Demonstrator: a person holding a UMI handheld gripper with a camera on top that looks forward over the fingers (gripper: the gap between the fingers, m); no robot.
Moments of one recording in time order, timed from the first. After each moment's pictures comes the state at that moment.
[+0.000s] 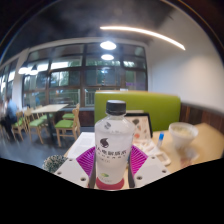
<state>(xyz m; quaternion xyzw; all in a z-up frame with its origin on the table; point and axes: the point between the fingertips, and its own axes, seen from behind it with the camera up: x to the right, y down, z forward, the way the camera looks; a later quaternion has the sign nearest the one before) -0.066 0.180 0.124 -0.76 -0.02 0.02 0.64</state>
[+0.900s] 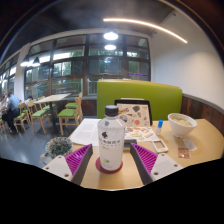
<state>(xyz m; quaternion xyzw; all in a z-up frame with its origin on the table) -0.060 0.139 0.088 -0.81 -0.04 0.02 0.59</state>
